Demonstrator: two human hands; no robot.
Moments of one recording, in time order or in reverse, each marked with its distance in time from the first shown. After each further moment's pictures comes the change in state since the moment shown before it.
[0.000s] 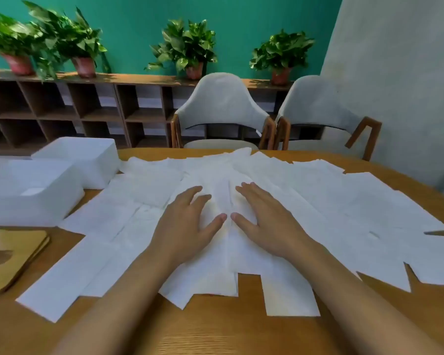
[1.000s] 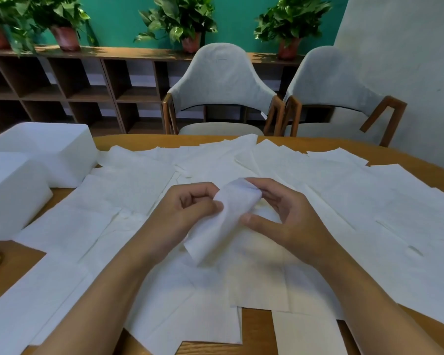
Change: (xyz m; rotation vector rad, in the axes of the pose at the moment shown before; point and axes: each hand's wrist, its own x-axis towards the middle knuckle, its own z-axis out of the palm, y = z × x) left_hand 0.047 -0.007 -0.005 -1.046 -0.230 0.042; right_hand 0.036 0.043 0.014 0.803 0.089 -0.192
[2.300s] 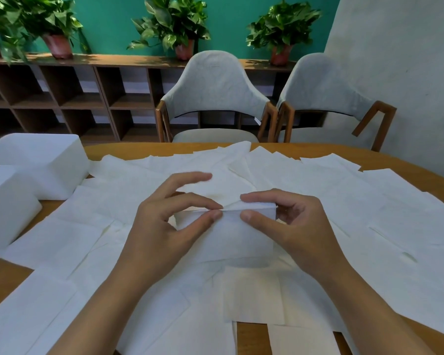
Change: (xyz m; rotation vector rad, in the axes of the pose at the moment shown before) left_hand -0.008 0.001 0.002 0.524 0.296 0.398; right_hand -0.006 -0.018 -0.004 0.038 0.221 0.061
